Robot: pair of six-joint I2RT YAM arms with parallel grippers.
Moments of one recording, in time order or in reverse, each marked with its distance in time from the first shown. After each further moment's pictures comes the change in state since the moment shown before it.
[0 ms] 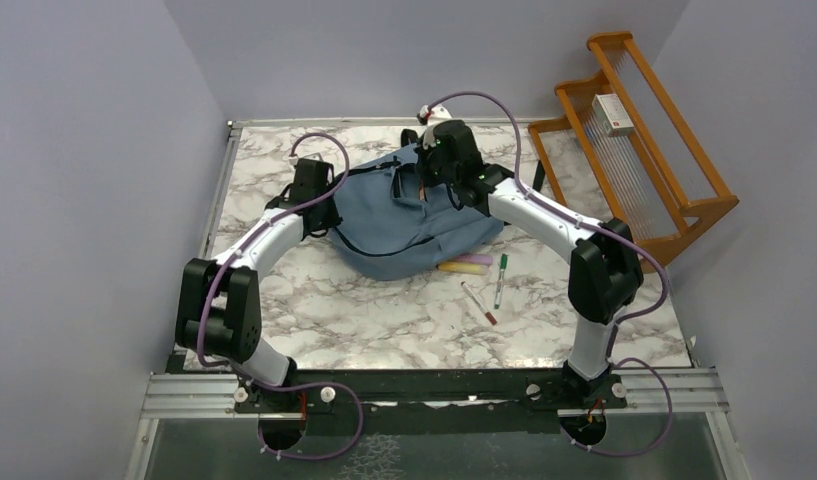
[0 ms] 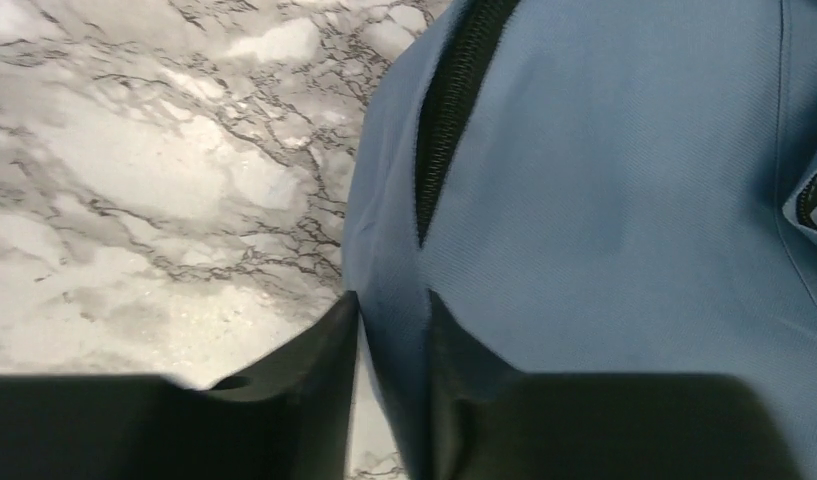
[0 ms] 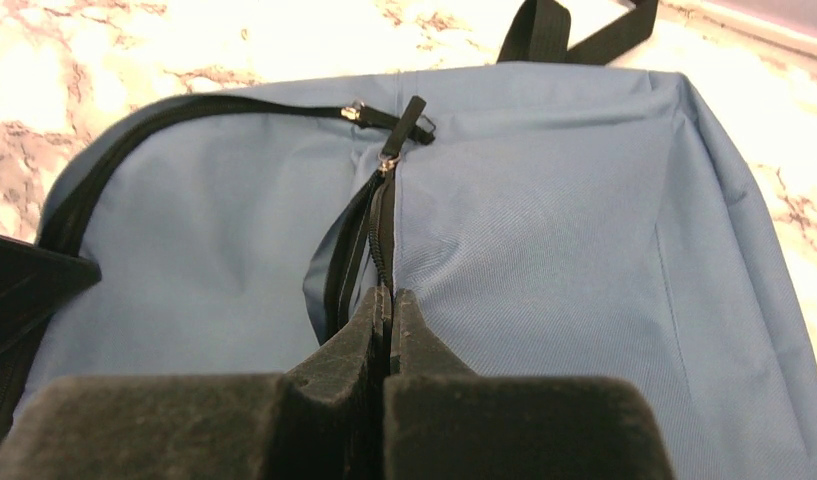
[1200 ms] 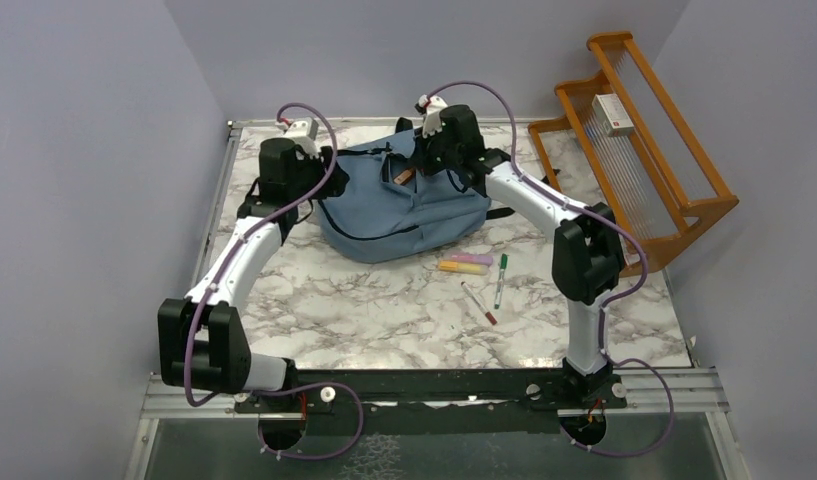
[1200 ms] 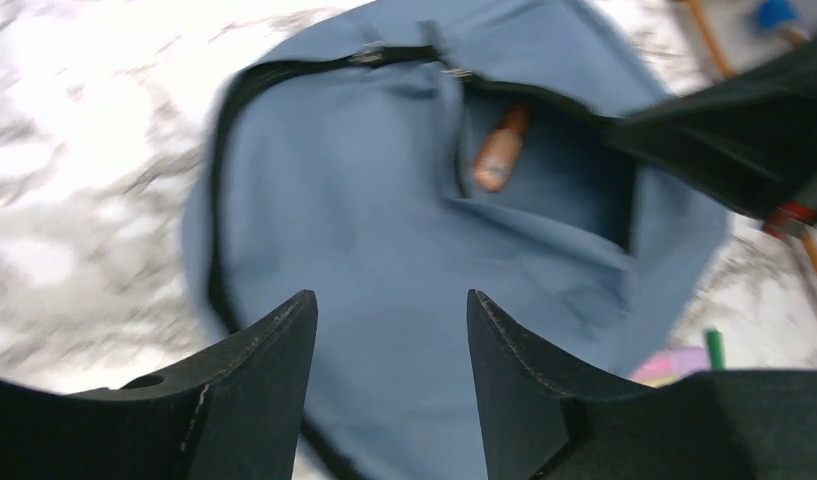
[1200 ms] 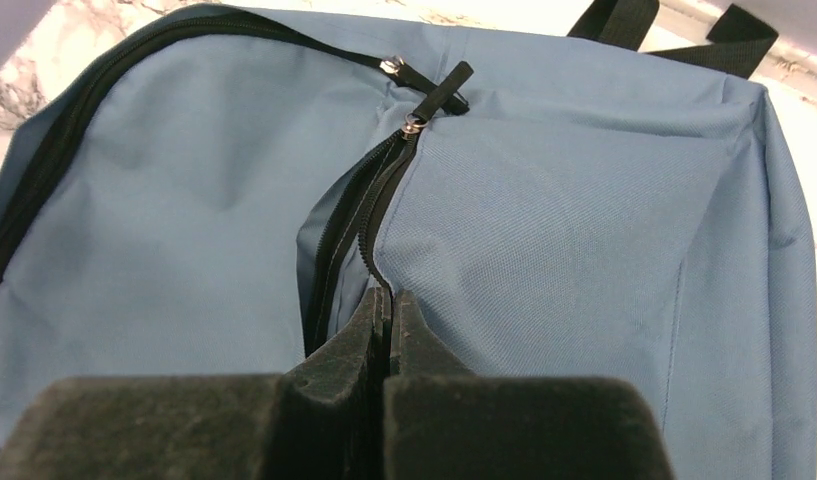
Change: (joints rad) left arm 0.124 -0.131 0.015 0.251 0.379 0.169; right arm -0.092 0.173 0.188 -0.013 -0.242 -0.065
